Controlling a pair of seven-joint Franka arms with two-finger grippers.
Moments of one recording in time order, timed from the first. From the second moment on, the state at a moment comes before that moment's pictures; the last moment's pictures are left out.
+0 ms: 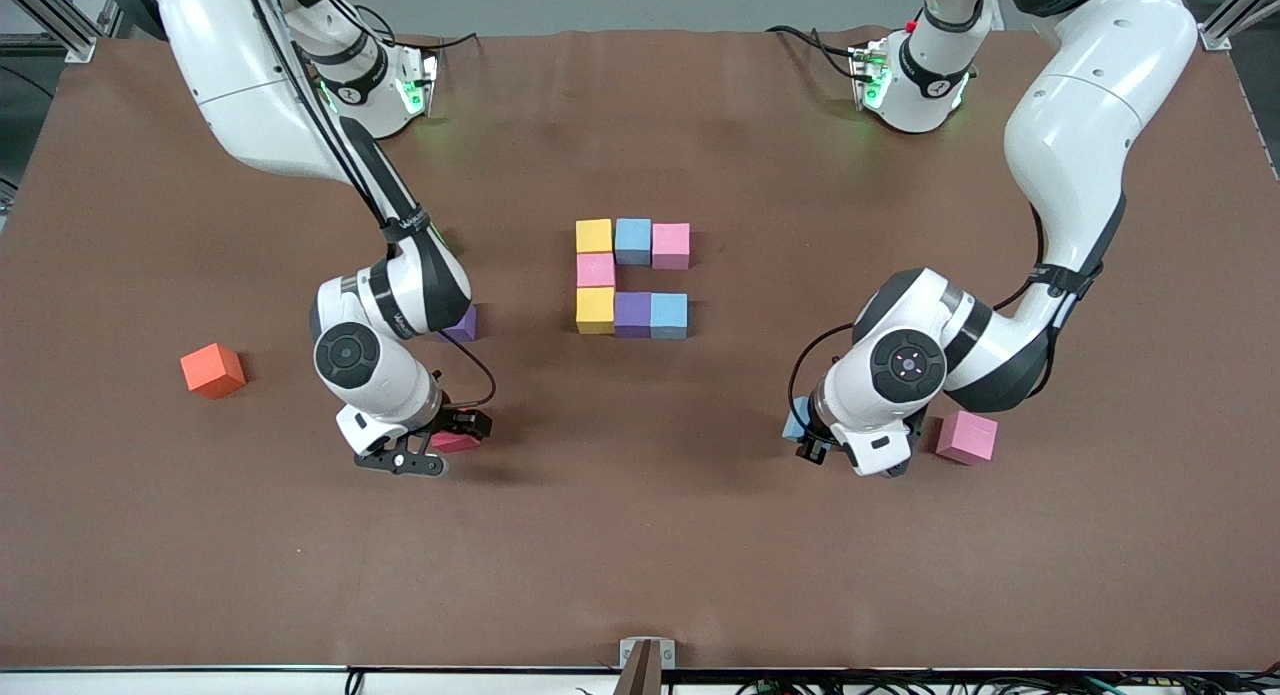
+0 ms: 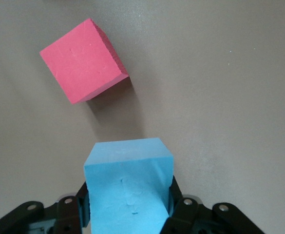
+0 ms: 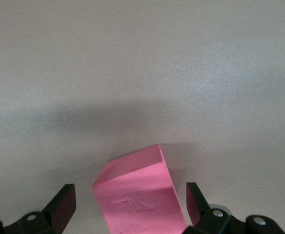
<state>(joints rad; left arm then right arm) 0.12 0.85 -0.72 -1.38 0.53 2.00 -1.80 0.30 0.68 0.02 -1.64 -0.01 2.37 0.45</state>
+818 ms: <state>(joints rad) 0.12 0.85 -0.72 -1.39 0.53 2.00 -1.80 0.29 0.68 0.02 -1.72 -0.01 2.47 0.41</state>
